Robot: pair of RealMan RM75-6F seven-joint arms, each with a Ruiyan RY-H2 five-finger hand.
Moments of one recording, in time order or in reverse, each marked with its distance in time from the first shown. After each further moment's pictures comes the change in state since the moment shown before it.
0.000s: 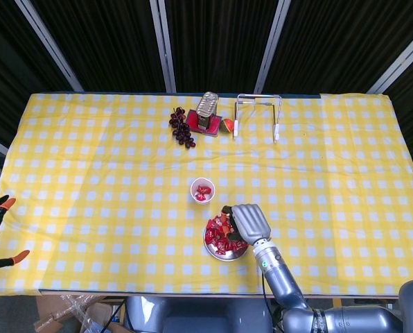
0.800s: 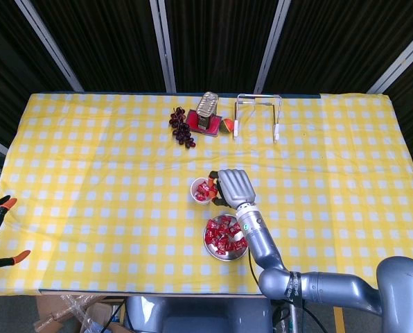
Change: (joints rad) left arm -0.010 0.011 0.001 -0.008 -0.014 -0.032 -0.018; right arm 0.223 -0.068 0.191 0.241 0.198 -0.098 -0.032
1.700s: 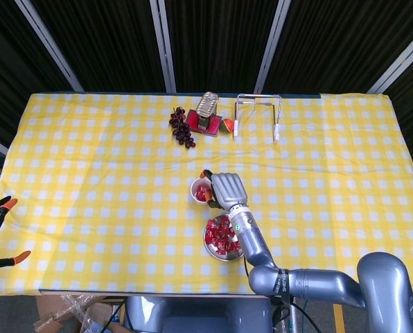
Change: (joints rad) left arm -0.004 0.007 0.003 -0.005 -0.003 -0.011 -0.010; right arm 0.057 -0.060 -0.045 0.087 0.029 -0.008 0.016
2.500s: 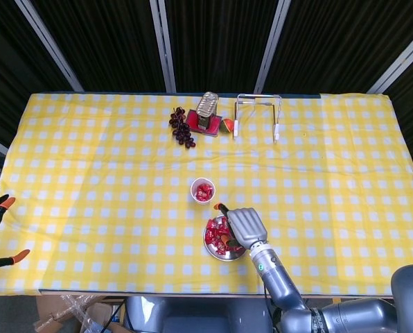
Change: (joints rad) left arm 0.011 -0.013 -0.005 0.007 0.014 0.040 0.011; right arm -0.173 0.156 -0.245 -0.403 -0.116 0.172 -0.037
